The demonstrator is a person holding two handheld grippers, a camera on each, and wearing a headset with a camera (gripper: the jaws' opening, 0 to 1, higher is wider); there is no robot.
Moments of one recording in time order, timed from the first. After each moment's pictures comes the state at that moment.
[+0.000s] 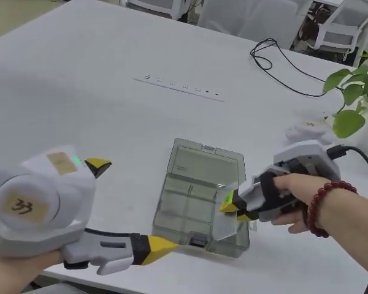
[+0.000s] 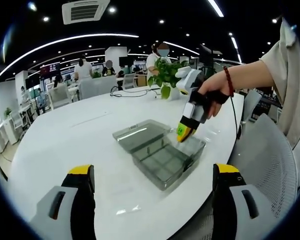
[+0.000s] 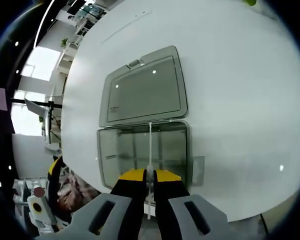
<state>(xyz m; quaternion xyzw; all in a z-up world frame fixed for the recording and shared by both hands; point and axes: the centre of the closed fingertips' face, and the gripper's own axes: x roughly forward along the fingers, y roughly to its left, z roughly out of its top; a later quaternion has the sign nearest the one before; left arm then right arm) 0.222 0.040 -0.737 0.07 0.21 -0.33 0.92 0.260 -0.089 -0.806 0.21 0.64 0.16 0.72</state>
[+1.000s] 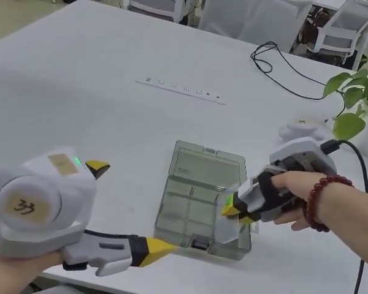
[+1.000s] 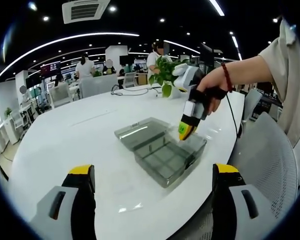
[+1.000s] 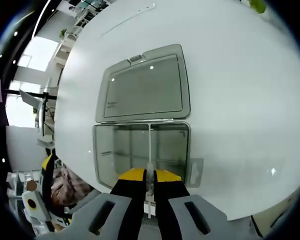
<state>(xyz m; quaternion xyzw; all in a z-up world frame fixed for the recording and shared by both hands) 0.220 0.045 -0.739 0.08 0.21 -0.33 0.92 0.266 -0.093 -0.810 0.16 0.66 0.16 0.71</state>
